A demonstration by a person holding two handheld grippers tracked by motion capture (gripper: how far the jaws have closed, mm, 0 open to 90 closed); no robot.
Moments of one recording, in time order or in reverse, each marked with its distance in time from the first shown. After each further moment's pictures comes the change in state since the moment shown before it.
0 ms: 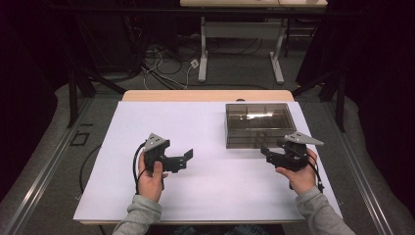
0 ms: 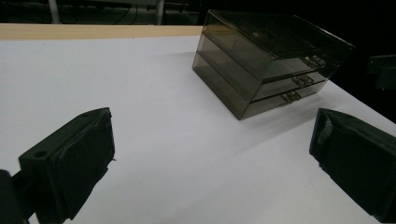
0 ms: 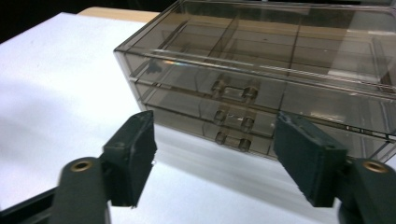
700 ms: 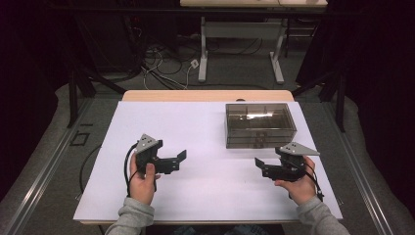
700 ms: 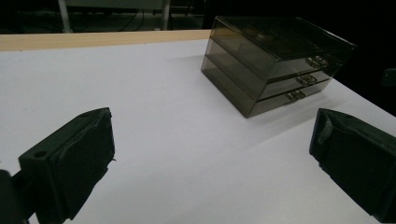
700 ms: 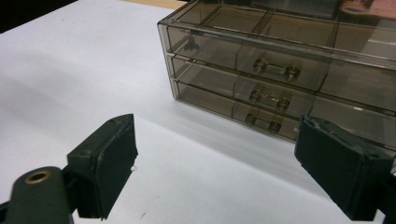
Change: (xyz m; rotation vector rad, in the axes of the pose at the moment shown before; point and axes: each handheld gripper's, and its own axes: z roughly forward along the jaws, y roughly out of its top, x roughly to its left) left arm 0.008 0.001 -0.026 -0.010 0.034 0.021; right arm 0.019 -0.018 -0.011 0.014 0.059 -0.073
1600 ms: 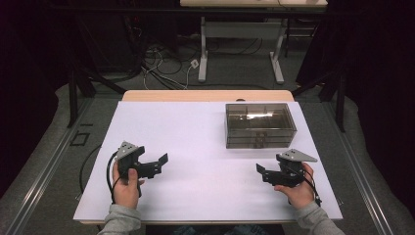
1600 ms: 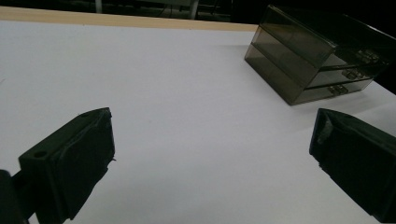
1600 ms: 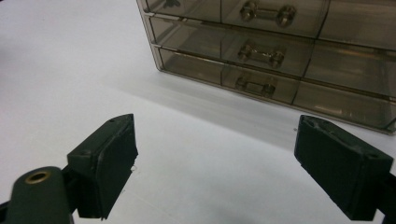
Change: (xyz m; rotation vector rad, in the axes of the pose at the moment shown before) left arm 0.041 -0.026 -0.020 0.000 0.081 -0.065; right arm -0.009 -0.029 0.012 0.037 -0.031 0.031
